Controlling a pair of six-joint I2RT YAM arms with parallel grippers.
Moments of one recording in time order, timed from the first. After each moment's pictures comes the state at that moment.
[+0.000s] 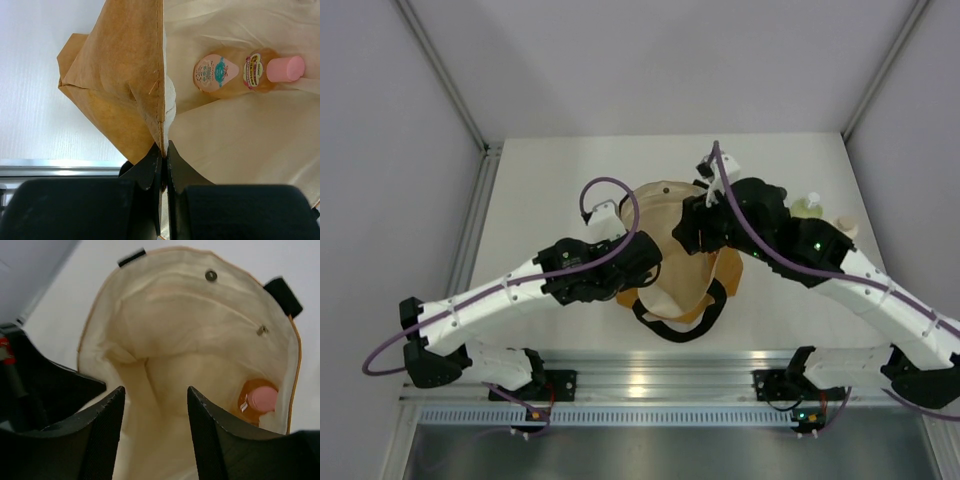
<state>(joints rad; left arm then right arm) -1.17 1.31 1.43 -1.11 -0.59 -1.33 0.95 1.15 1.45 -0.71 0.20 0.34</state>
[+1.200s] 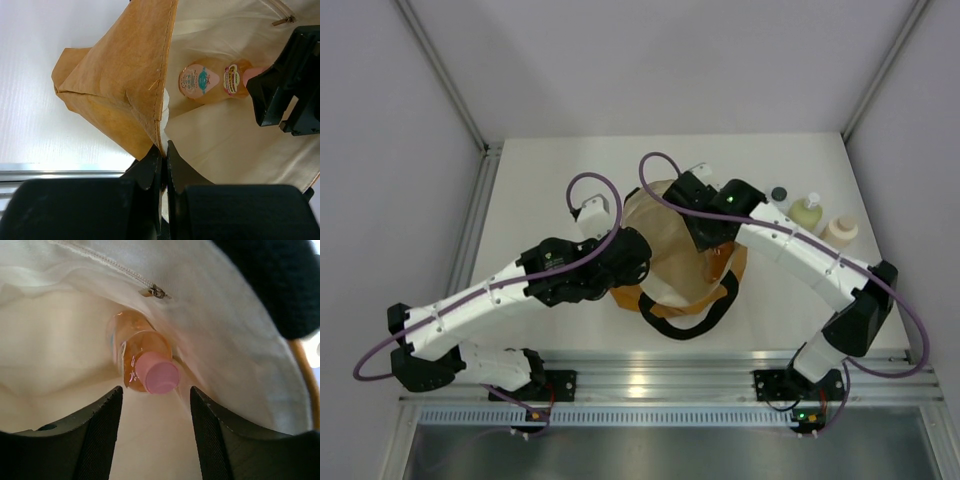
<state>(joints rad) -1.17 1.26 1.46 -1.10 -0.62 -1.34 0.87 1.59 1.66 -1.28 0.59 0.39</state>
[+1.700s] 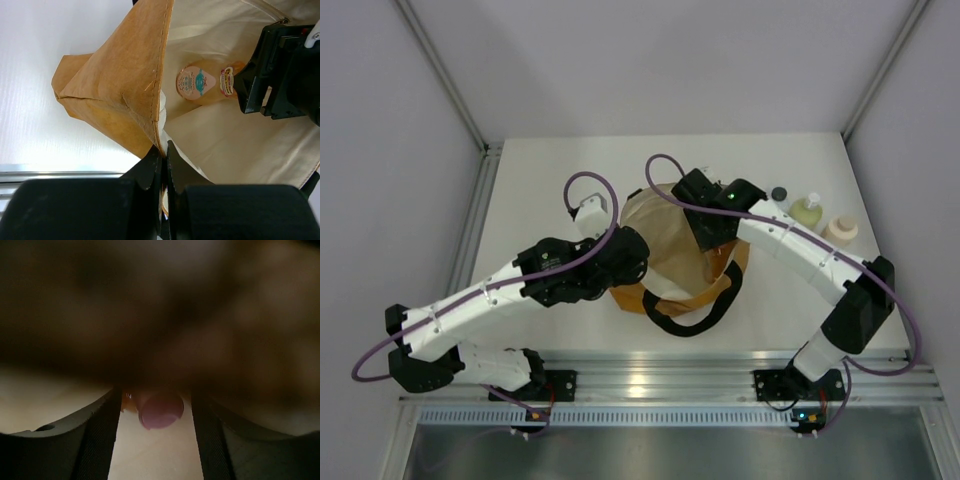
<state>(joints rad) -1.17 1.25 1.46 -1.10 -0.62 -1.34 0.78 1.61 1.58 -1.19 0.51 0.32</state>
